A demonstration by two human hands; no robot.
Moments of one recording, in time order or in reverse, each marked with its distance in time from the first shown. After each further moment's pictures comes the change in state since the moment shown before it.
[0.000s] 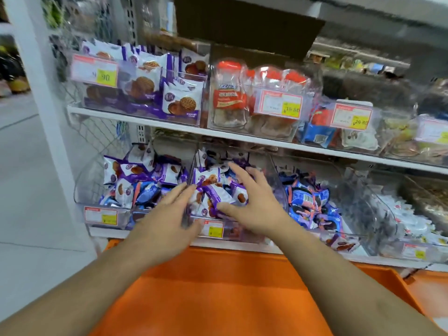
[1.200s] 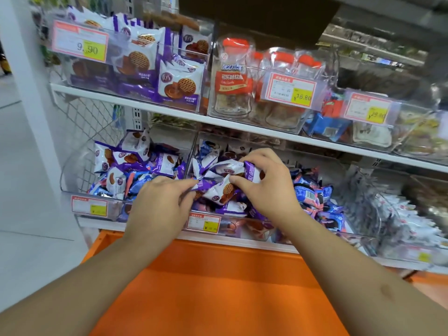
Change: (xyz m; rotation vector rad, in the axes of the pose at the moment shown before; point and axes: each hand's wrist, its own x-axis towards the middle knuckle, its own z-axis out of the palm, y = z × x) left_hand 0.026 -0.002 0.017 0.083 0.537 0.166; right_hand 0.028 0.023 -0.010 0.002 0.360 -0.199
